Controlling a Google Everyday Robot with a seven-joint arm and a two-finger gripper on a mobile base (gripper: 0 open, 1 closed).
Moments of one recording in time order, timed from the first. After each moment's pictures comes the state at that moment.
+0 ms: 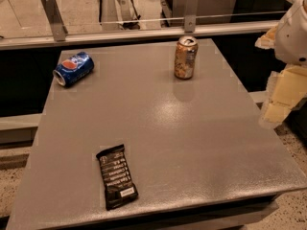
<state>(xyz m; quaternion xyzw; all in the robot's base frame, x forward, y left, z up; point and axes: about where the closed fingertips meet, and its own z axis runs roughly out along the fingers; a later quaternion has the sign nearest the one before) 0.438 -0.217 0.976 -0.60 0.78 -0.03 0.16</state>
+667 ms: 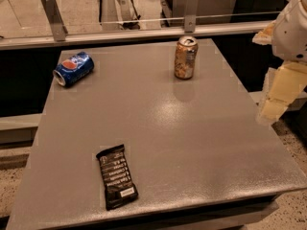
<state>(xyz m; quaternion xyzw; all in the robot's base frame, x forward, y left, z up) 0.443 -0.210 0.981 -0.61 0.77 -0.04 0.17</state>
